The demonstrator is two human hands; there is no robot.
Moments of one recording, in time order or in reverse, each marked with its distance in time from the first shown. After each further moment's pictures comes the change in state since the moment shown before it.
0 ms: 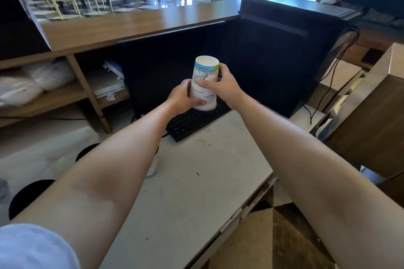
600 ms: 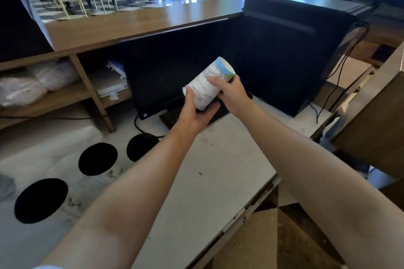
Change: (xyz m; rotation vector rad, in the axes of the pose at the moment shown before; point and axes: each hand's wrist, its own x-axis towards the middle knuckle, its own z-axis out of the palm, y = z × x) left_hand -0.031 0.010 0.049 -1.612 -0.007 -0.413; right_hand -0.007 0.015 0.001 0.484 0.078 0.182
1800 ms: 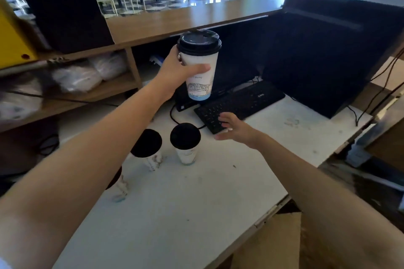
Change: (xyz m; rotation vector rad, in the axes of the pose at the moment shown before) left_hand -0.086 0.160 -0.010 1.100 0.021 0.521; right_hand -0.051 0.095 0.036 -0.679 -0.425 0.270
